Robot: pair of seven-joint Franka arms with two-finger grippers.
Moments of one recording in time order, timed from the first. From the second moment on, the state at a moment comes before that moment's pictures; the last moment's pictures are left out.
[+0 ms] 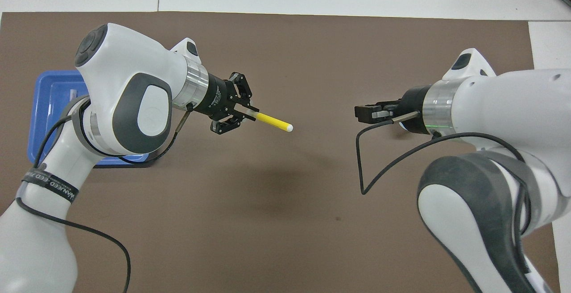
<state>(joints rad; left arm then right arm) -0.38 0.29 -0.02 -1.67 -0.65 2.00 -1.24 0.46 -0.03 -0.16 -1.90 0.32 2.18 -0.02</state>
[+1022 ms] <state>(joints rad) -0.49 0.29 -0.02 -1.70 -0.69 2.14 -1.60 0.52 0.01 -0.11 -1.86 0.32 2.24 -0.06</state>
